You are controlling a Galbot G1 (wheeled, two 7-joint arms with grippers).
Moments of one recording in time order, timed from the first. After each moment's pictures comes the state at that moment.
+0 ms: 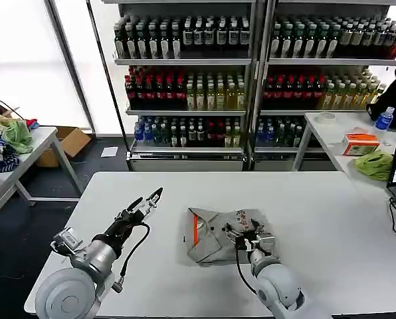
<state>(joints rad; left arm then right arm) 1.26 -1.25 -0.52 -2.27 -1.15 0.53 -0.29 -1.07 1.16 0.10 1.86 0.53 -0.48 0.37</state>
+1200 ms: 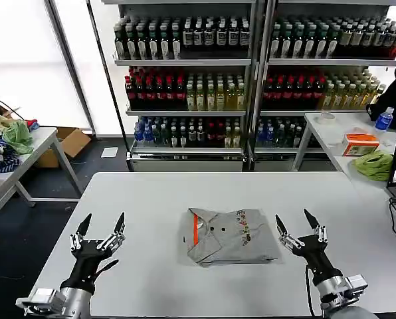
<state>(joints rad) 1.63 -1.35 -0.65 -2.26 -0.35 0.08 0.00 -1.55 1.03 0.57 2.06 0.51 0.09 -0.01</state>
